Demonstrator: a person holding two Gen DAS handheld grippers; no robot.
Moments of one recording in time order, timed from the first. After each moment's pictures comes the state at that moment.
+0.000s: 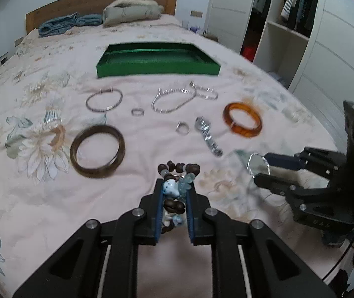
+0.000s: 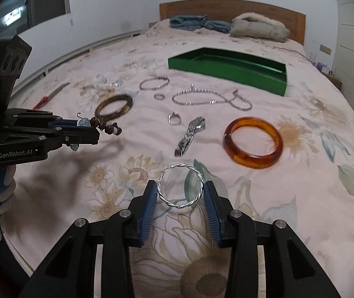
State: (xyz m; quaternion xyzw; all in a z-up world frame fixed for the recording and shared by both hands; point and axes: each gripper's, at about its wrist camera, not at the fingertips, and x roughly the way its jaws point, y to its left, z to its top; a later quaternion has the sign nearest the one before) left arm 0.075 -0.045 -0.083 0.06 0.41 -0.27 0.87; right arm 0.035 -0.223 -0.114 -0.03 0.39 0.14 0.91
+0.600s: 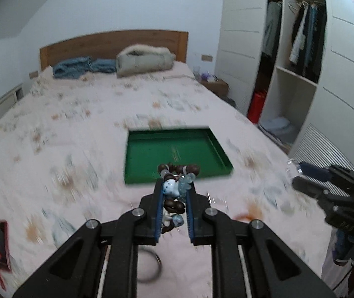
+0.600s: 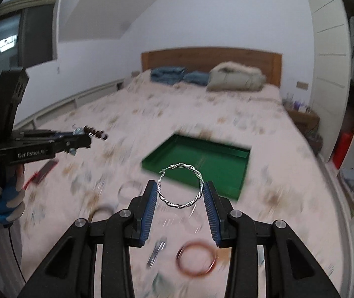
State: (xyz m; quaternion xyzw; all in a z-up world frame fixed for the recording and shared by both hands) left arm 0.181 -0.054 0.099 0.04 0.32 -0.24 0.92; right arm 0.106 -0.269 0.072 -0.01 0.27 0.08 0.96
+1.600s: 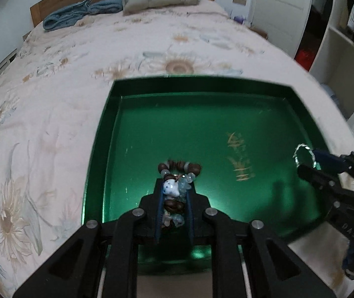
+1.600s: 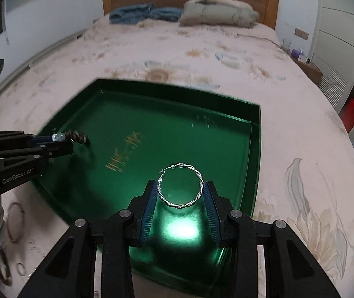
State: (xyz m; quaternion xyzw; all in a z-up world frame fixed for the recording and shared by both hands) left arm 0.429 -0.147 -0.100 0.09 0.47 -0.16 0.86; right arm 0.373 -0.317 -0.102 -0.02 0.44 0.02 0.90
